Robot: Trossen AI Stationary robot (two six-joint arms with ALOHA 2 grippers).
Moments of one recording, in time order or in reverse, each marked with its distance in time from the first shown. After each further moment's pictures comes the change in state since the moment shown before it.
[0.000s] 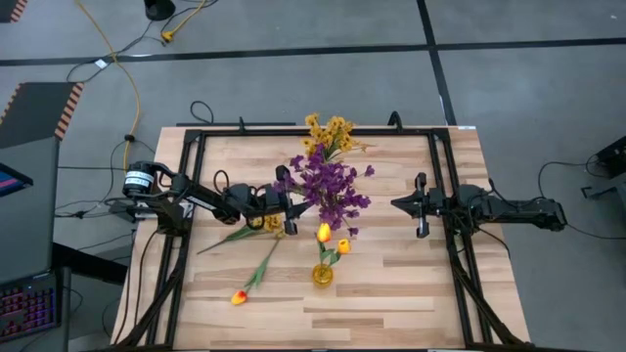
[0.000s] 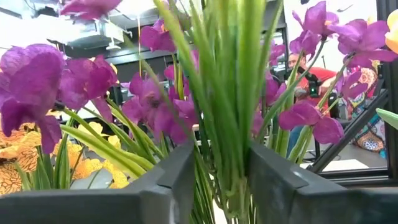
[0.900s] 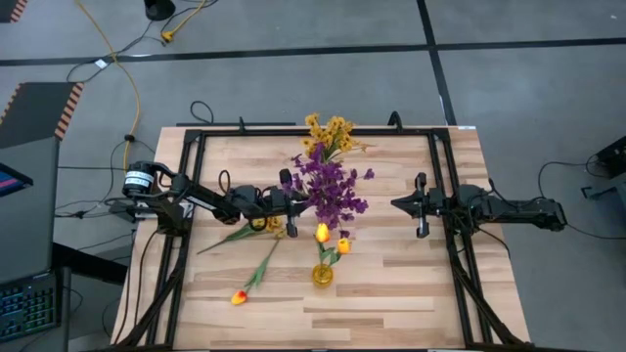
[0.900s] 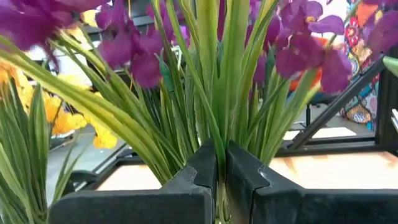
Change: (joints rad) left arm 0.000 0.000 0.000 -0.140 0.000 -0.040; right arm 0.000 0.000 0.000 0.000 0.000 0.000
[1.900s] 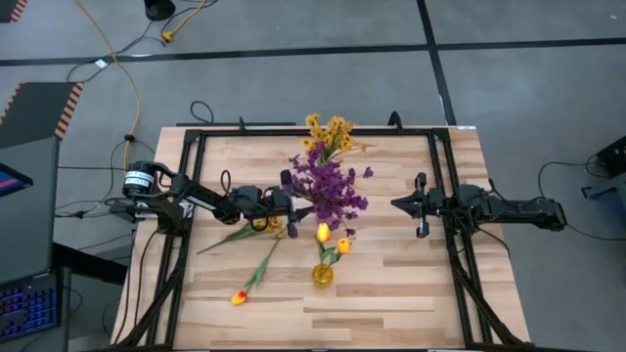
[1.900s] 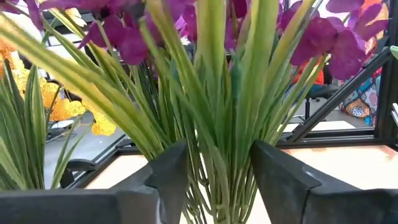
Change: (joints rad) left arm 0.000 -0.005 0.001 -0.044 -0.005 -0.021; right arm 0.000 0.000 0.000 0.000 0.000 0.000
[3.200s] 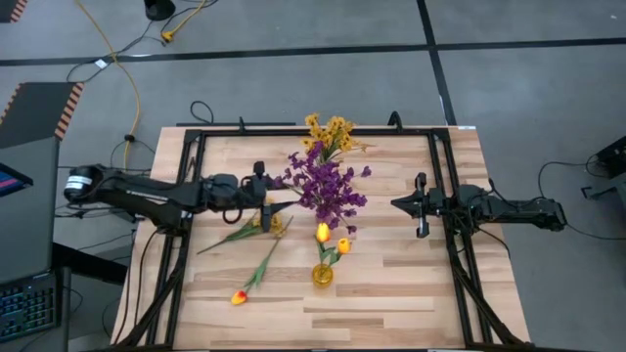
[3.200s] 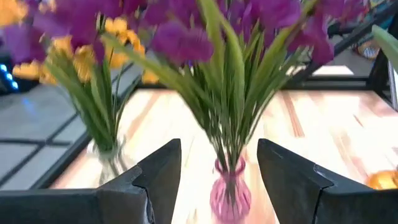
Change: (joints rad) left arm 0.000 -0.577 0.000 -0.900 -0.055 -0.083; right arm 0.000 0.000 0.000 0.000 0.000 0.000
